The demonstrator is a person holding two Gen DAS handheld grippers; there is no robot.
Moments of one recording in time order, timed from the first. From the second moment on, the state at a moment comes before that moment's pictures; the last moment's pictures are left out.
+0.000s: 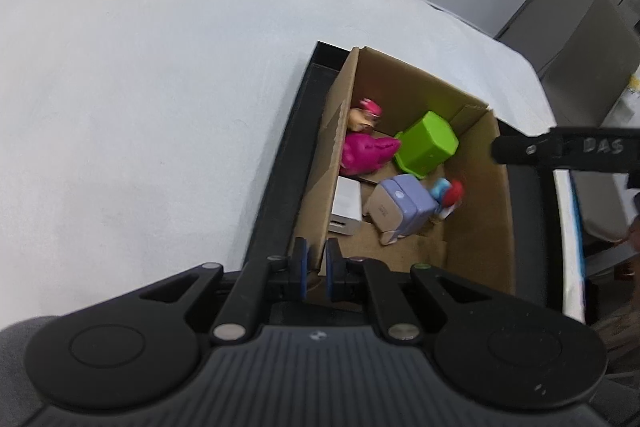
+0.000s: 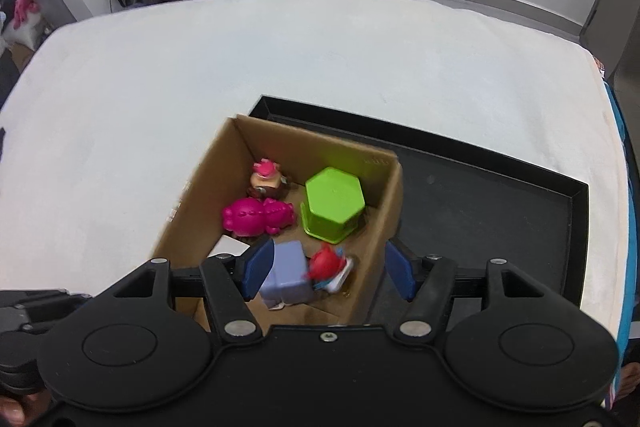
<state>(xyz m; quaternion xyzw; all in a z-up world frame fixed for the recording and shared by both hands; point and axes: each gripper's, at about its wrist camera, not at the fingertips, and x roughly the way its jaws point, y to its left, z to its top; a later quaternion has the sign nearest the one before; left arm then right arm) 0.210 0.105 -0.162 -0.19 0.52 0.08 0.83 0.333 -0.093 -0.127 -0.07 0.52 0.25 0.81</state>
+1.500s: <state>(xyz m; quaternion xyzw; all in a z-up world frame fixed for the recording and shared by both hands) 0.191 0.091 -0.102 -0.11 0.52 0.11 0.84 0.267 -0.221 -0.079 0.11 0.49 0.20 0.84</state>
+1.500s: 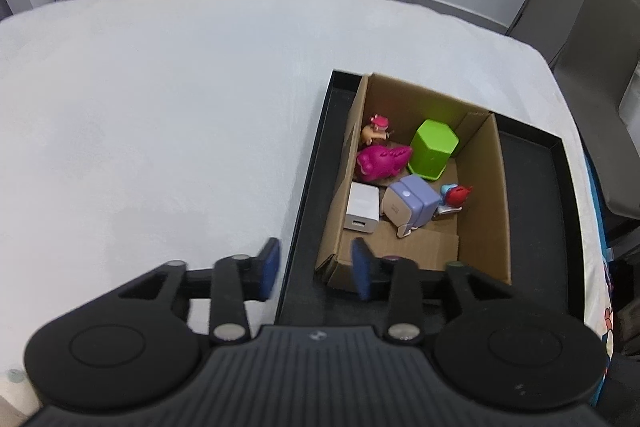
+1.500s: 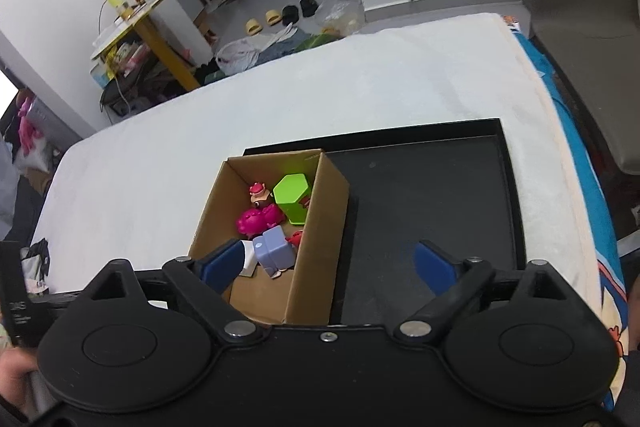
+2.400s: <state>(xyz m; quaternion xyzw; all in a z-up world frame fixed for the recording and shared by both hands) 0.118 0.056 -0.005 -0.09 0.44 0.09 0.89 0.189 -0.253 -0.034 0.11 0.42 0.16 0.89</state>
